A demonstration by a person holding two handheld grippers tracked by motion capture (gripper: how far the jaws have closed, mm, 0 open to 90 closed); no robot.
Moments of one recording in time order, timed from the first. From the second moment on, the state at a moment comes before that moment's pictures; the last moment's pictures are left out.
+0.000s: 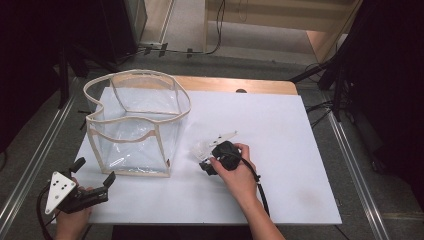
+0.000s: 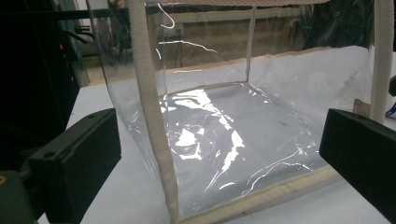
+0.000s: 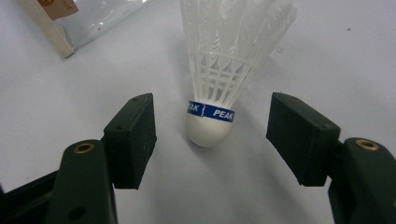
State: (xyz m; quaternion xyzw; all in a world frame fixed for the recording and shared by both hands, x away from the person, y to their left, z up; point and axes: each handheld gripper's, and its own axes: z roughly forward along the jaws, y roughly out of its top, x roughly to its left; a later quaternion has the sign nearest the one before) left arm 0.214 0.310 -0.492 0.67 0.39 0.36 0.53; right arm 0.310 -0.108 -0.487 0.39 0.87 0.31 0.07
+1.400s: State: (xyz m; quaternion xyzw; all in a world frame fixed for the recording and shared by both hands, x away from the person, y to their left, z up) left arm 0.214 0.310 -0.492 0.67 0.39 0.36 0.53; right arm 0.312 -0.104 -0.494 0.39 0.87 0.30 0.07
